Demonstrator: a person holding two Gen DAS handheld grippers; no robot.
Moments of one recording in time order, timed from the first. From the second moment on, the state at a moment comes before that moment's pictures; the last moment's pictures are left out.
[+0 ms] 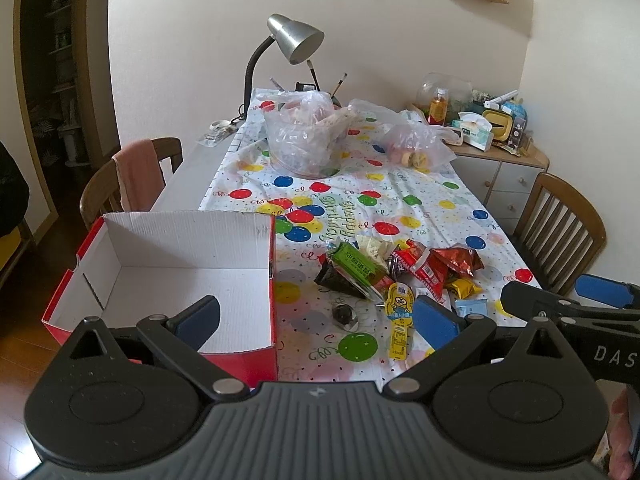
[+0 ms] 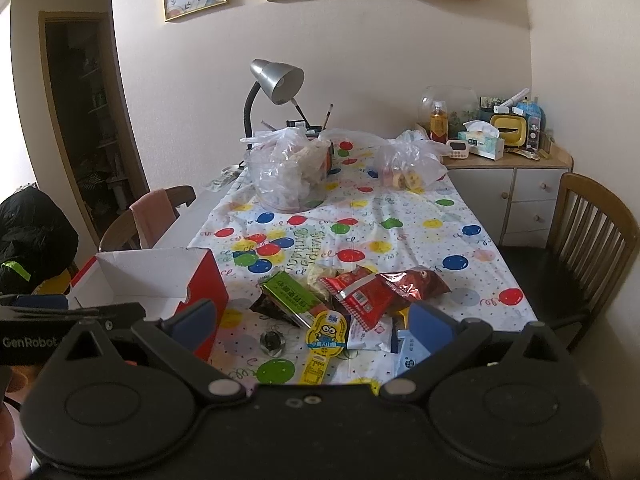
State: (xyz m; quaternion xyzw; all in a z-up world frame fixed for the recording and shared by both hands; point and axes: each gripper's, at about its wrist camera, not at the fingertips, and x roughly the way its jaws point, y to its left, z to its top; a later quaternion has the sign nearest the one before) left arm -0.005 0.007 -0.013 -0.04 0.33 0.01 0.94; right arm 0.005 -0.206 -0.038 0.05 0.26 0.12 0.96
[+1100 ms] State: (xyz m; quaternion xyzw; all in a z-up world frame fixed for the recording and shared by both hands) left arm -0.012 0.002 0.005 -0.04 0.32 0.00 0.95; right arm 0.000 -0.206 -0.028 0.06 0.25 0.12 0.96
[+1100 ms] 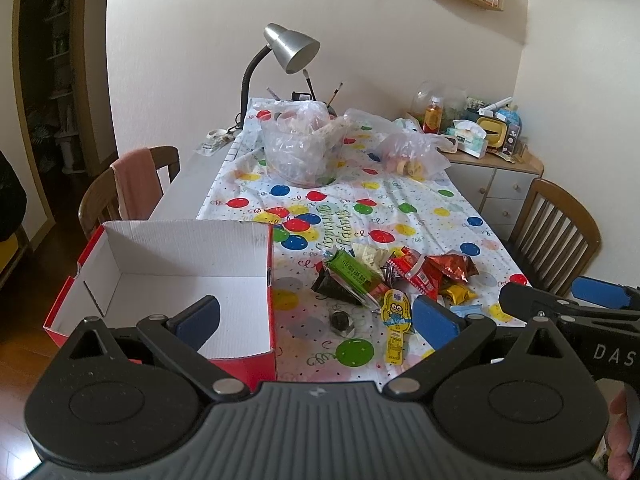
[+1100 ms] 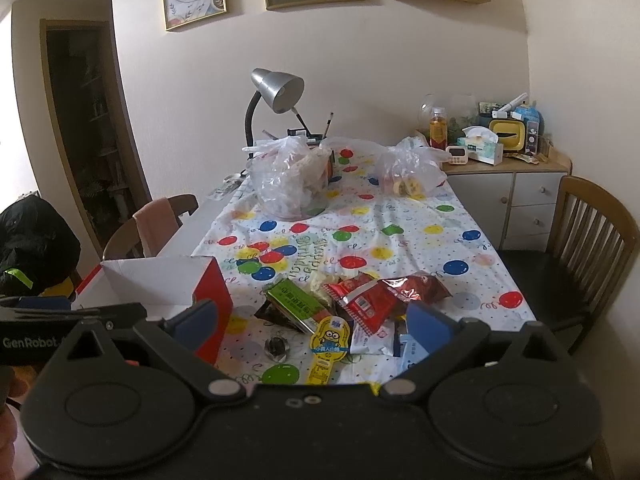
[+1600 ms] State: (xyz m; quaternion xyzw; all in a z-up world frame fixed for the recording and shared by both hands) left arm -0.009 -0.006 0.002 -0.04 0.32 0.00 0.95; right arm 0.002 -0.214 -0.028 0.06 0.25 0.13 0.96
